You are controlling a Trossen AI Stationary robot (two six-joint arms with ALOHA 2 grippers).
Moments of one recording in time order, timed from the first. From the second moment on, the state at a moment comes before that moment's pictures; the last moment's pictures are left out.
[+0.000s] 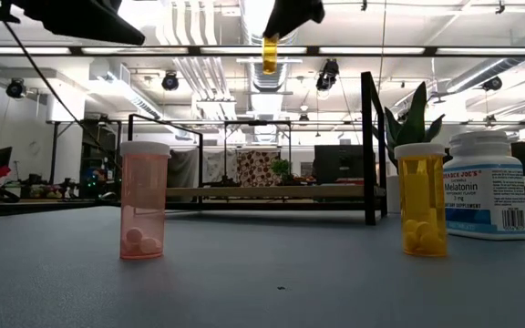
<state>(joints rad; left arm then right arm) -0.54 0.91 0.63 -0.20 -0.68 0.12 -0.06 1.82 2.01 -1.06 0.27 0.04</state>
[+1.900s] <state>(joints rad) -0.54 0.74 0.55 -0.13 -0.69 0.19 -0.11 2.28 2.13 -0.75 0.10 -0.20</state>
